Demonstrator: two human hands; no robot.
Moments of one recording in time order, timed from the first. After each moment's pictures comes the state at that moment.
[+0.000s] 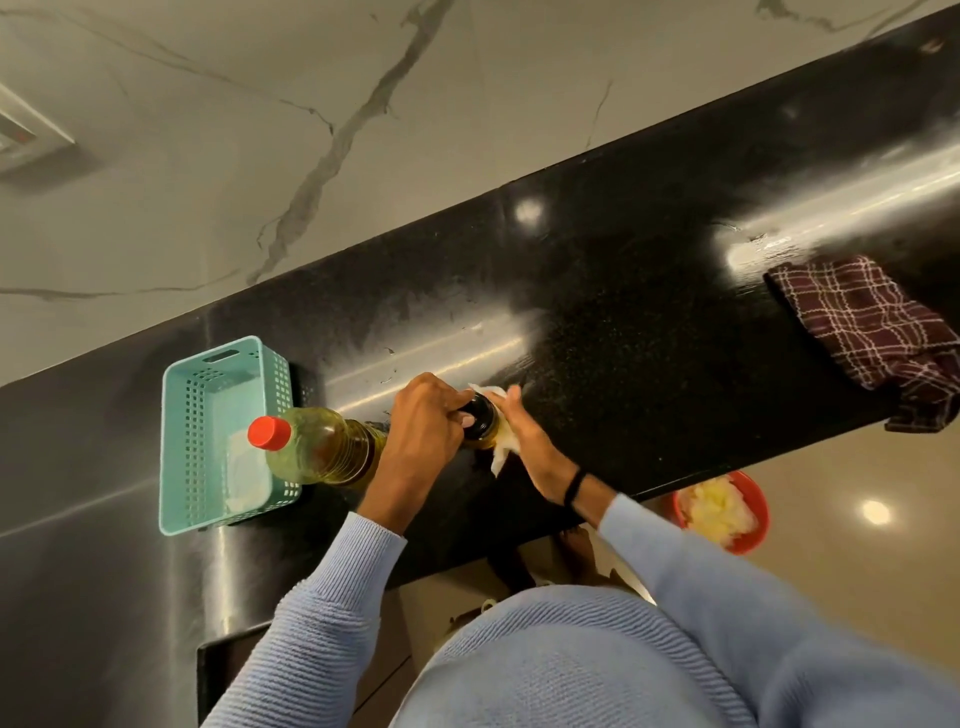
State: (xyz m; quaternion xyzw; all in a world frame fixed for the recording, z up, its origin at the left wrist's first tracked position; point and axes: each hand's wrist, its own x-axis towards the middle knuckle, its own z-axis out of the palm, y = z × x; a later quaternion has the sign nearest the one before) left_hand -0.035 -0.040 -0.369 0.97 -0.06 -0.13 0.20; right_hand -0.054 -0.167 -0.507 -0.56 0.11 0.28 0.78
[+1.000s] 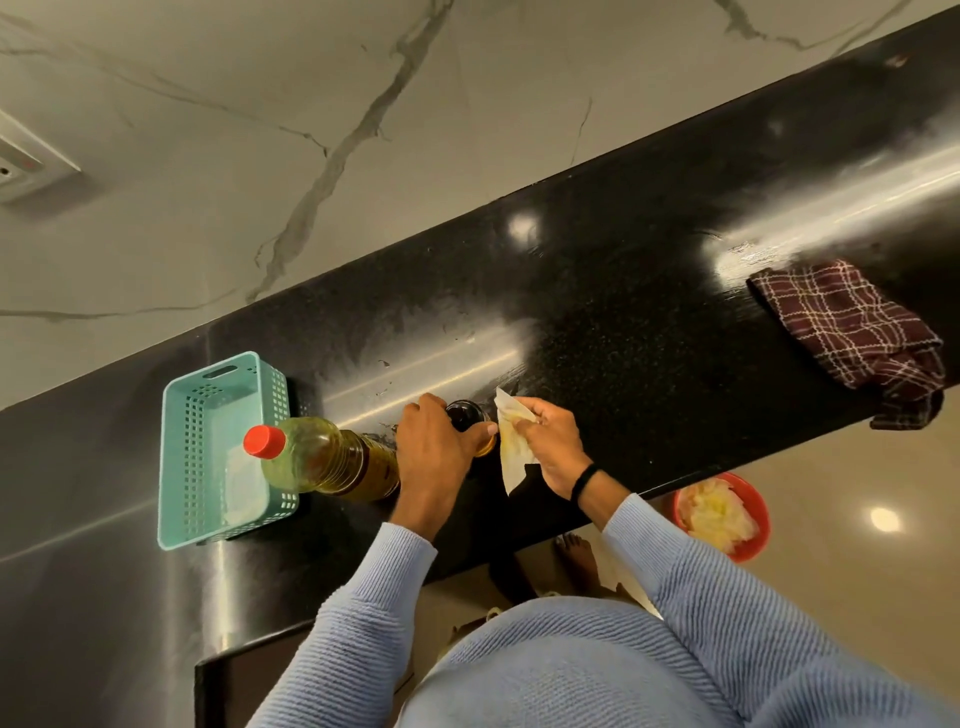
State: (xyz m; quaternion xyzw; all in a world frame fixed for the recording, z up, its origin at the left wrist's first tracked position) left_hand -0.048 -0.066 -0.393 0.96 0.15 -0.13 0.20; right_hand -0.048 -0.193 -0.509 -0.62 0.27 0.14 0.72
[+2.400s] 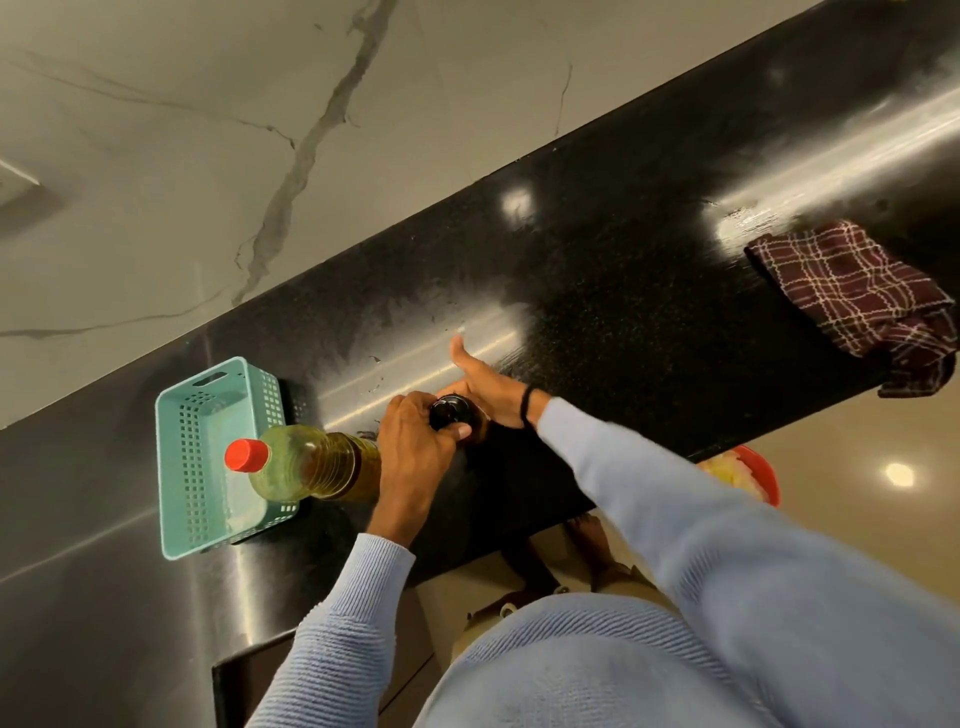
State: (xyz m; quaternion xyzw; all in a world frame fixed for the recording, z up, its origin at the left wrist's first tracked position) left_hand -0.046 -0.049 -0.408 0.96 0.08 -0.08 0.24; right_hand 0.023 -0.170 -0.469 -0.54 0.02 0.50 0.68
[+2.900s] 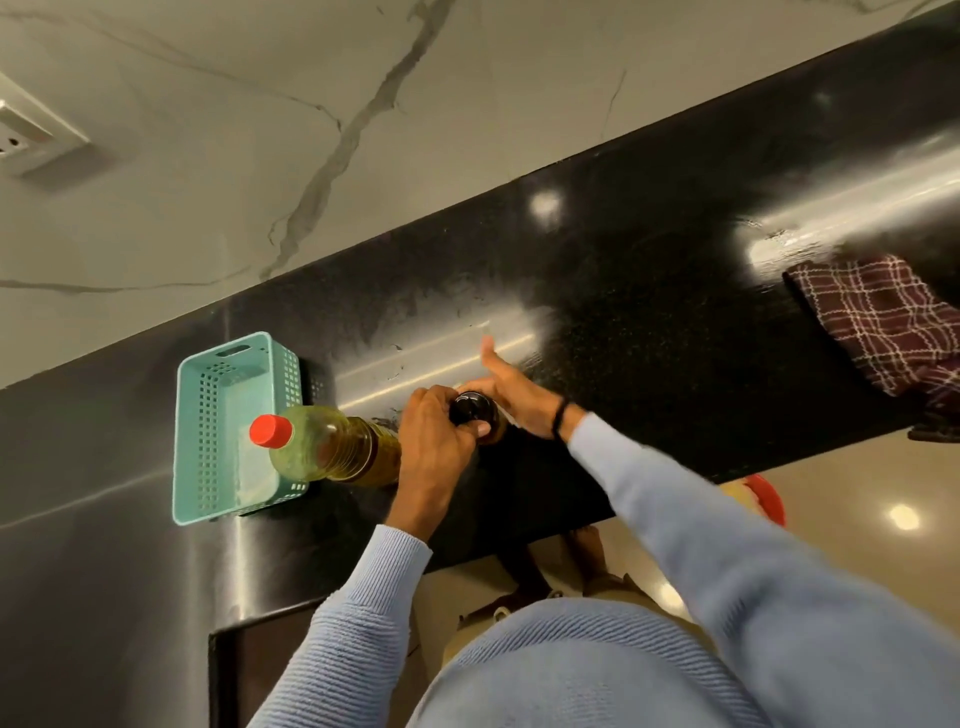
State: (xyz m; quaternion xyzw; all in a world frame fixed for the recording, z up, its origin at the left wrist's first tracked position) left_hand -0.046 -0.048 -0.413 0.96 0.10 -0.07 0.26; right_hand 0.017 -0.172 -0.480 -0.55 0.00 0.49 0.67
